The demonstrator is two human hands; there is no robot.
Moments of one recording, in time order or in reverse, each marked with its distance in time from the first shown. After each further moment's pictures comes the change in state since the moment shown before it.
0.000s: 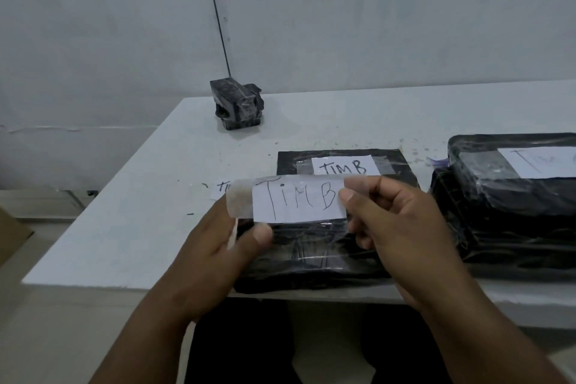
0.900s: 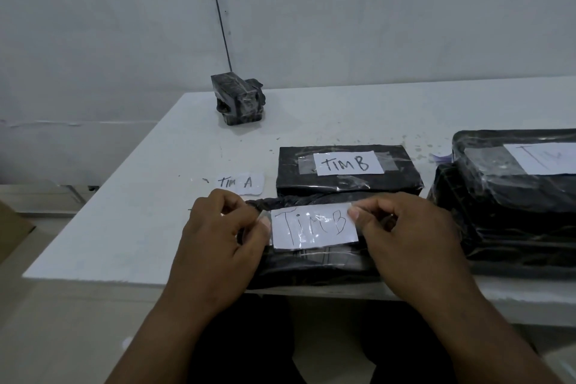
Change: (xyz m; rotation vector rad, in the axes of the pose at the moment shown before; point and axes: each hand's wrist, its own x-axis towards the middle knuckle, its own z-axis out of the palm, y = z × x) left_hand 0.002 -0.019 0.014 0.490 0.267 -0.070; right_hand -0.006 0.014 -0.013 -0.721 0.116 -0.192
